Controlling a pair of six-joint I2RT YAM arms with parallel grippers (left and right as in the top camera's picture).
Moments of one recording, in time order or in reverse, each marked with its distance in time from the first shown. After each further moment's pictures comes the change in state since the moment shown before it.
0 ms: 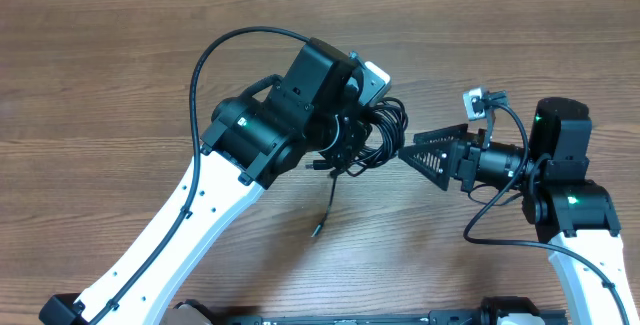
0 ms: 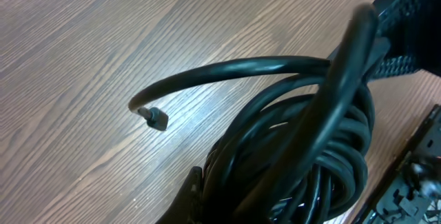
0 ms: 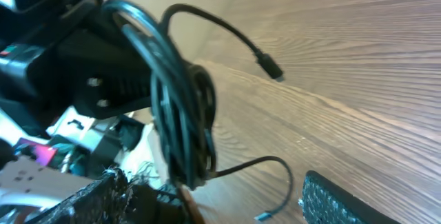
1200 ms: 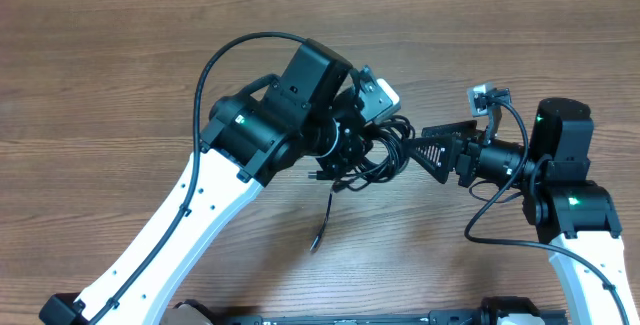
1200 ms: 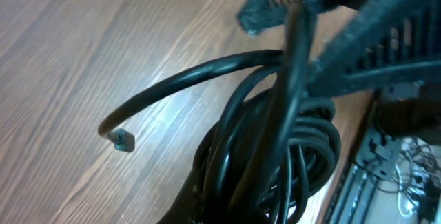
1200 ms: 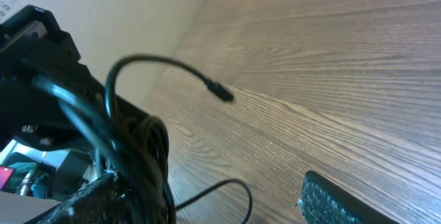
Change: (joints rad) left arm 0.009 0.003 0.000 -0.047 0.181 0.213; right arm 0.000 -0.006 0.000 0.010 0.116 0.000
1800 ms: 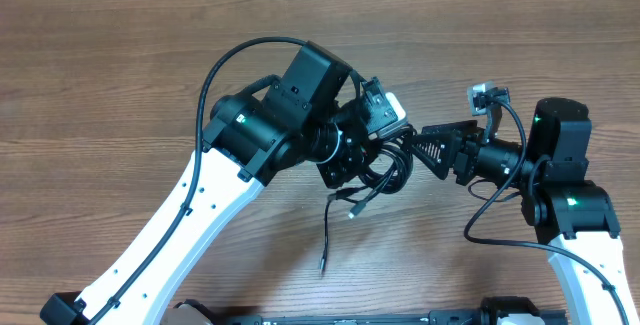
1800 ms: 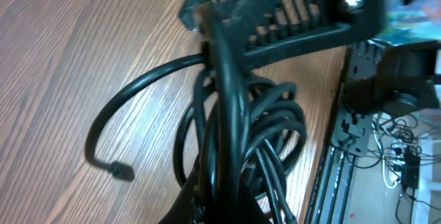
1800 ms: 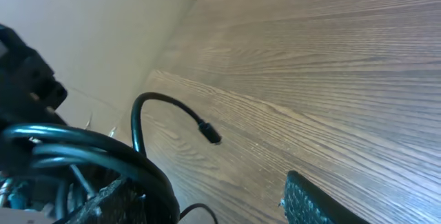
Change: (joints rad) left arm 0.000 0.002 0.000 -0.030 0.115 0.107; right arm 0.008 0.000 0.000 0.001 0.073 -0.001
